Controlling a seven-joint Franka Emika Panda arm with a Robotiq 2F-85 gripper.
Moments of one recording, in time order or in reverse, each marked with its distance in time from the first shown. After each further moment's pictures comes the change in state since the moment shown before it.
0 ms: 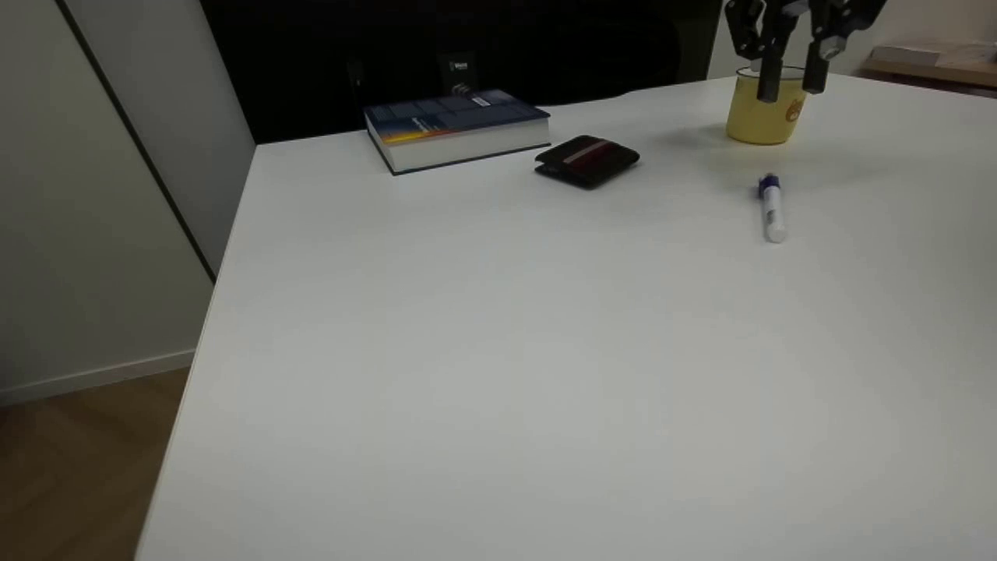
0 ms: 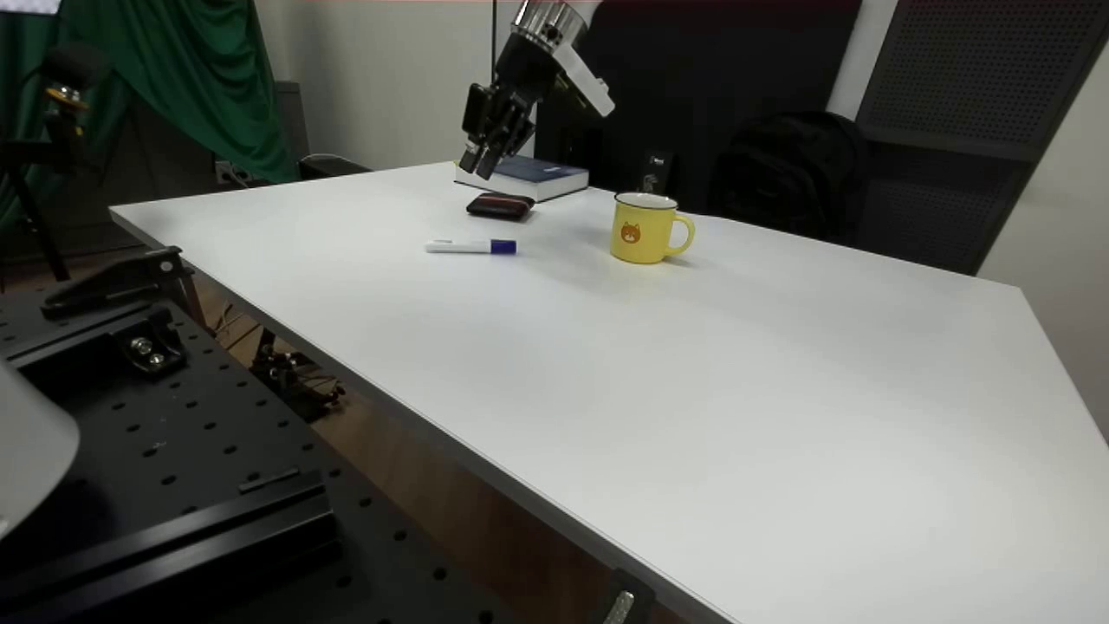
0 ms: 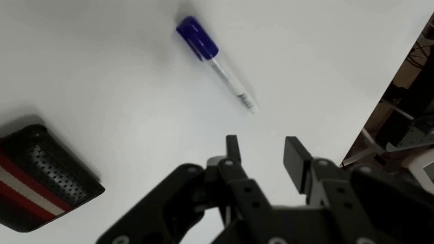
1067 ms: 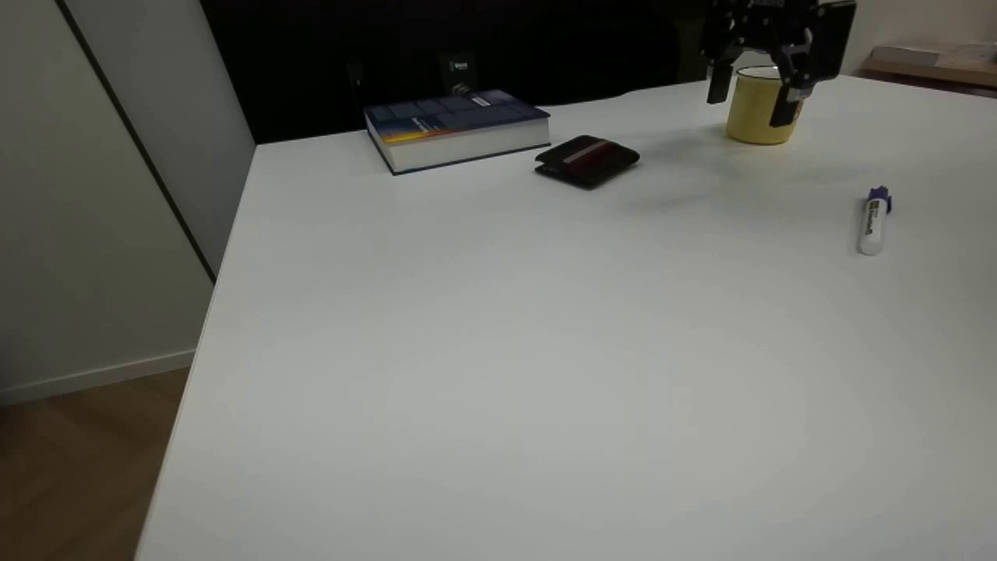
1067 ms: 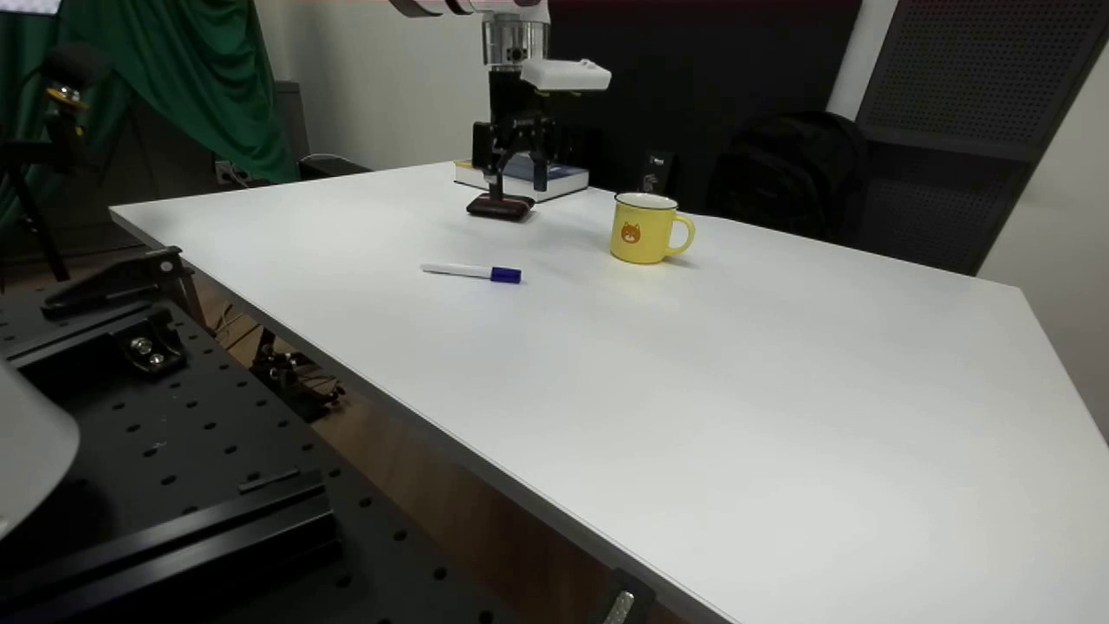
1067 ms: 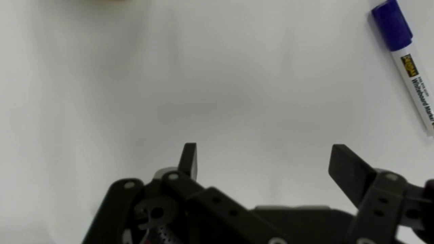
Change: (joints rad) arm 0.230 -0.024 -0.182 -0.170 -0.427 0.526 0.536
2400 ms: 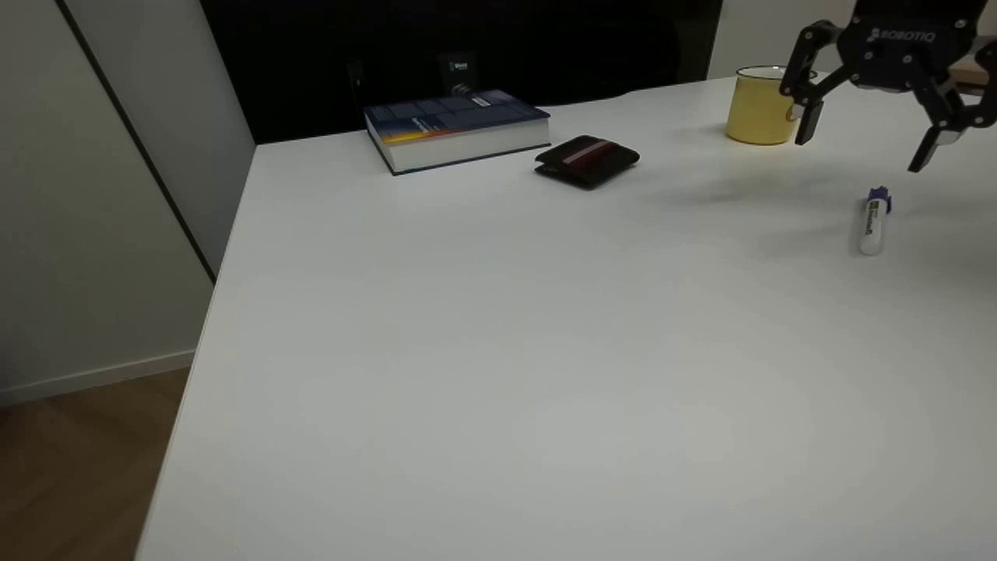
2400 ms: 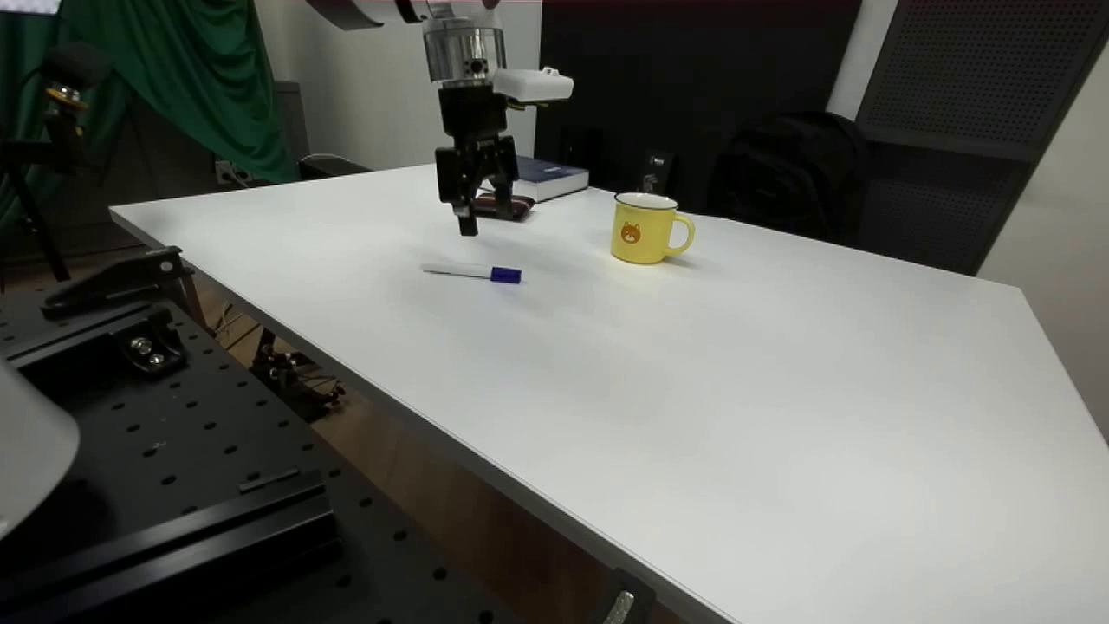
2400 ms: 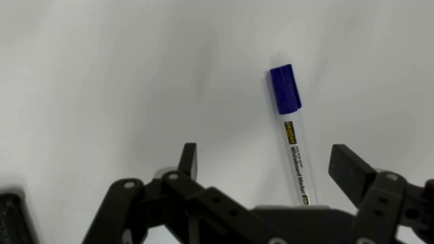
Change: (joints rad) arm -0.063 -0.153 0.033 -0.353 -0.309 0.167 -0.043
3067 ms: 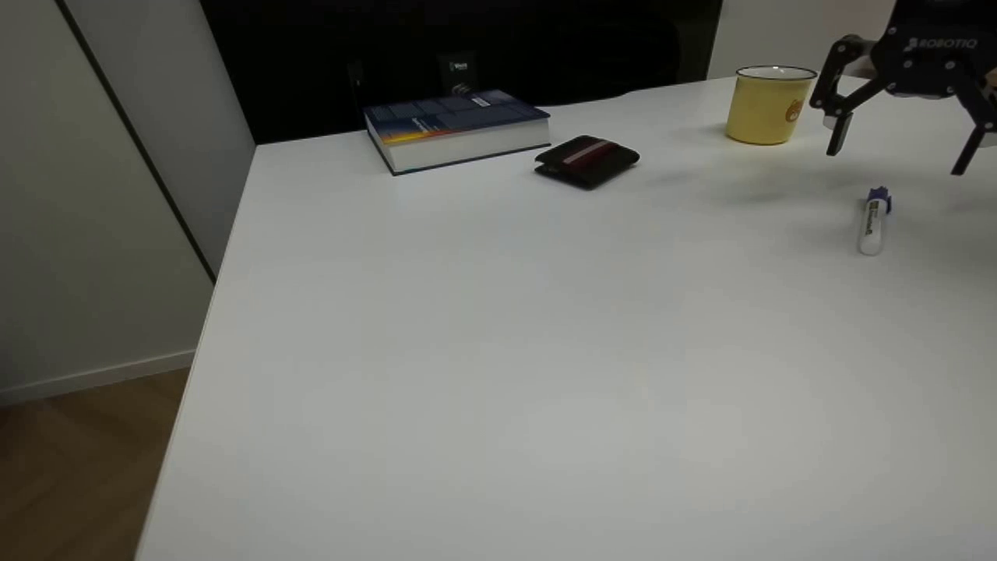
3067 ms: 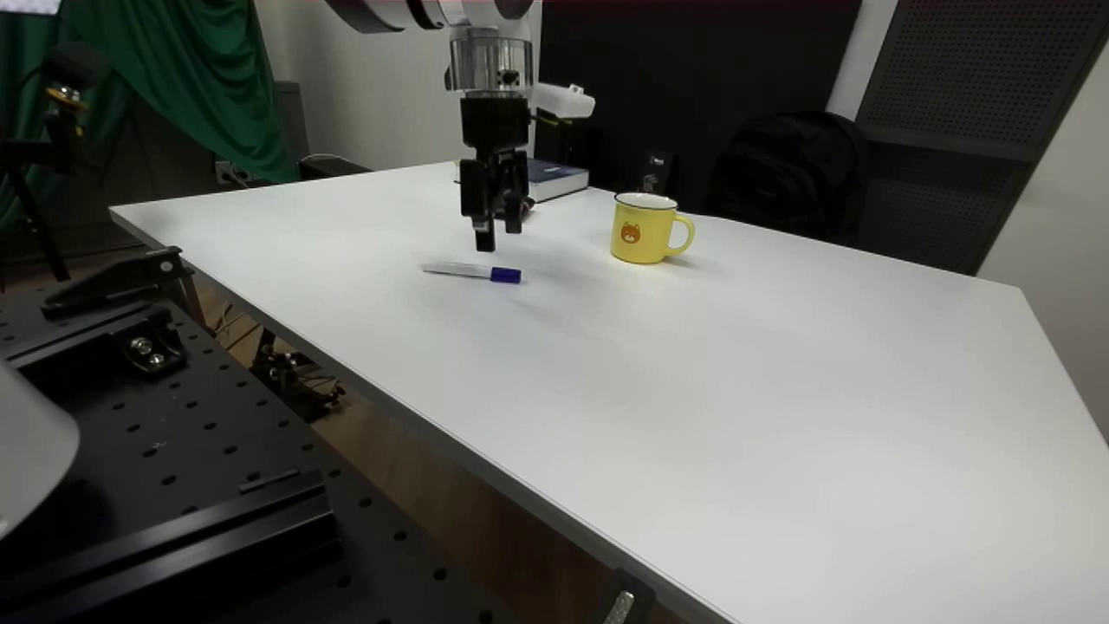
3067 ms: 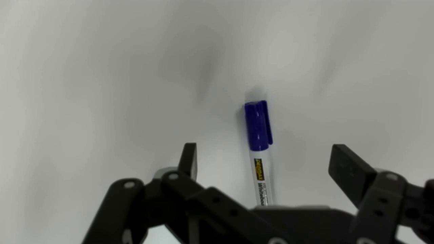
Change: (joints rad) arm -0.104 0.001 0.030 -0.031 0.087 0.002 -0.262
